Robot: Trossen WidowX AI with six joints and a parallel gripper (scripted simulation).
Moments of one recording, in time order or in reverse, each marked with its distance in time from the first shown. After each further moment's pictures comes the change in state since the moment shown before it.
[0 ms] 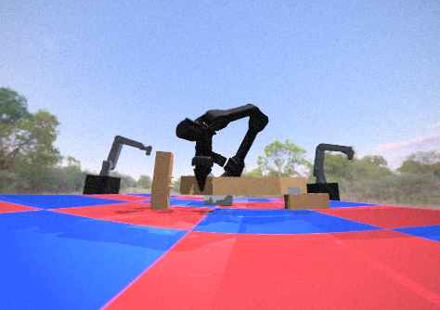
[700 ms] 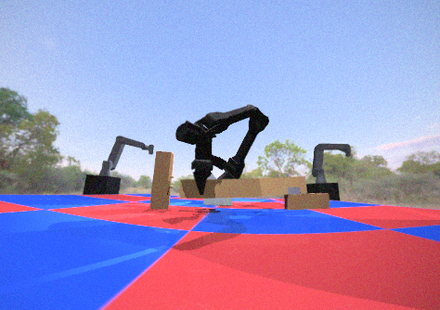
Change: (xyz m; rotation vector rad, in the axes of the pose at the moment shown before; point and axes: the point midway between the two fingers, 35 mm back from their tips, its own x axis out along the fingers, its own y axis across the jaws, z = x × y) arm 0.011 0.000 0.000 0.000 0.001 0.000
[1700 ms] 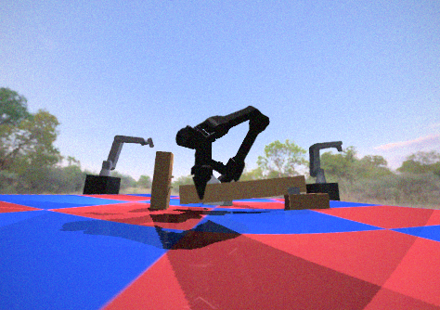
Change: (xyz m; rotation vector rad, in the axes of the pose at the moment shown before) arm 0.015 0.001 0.000 0.002 0.000 0.000
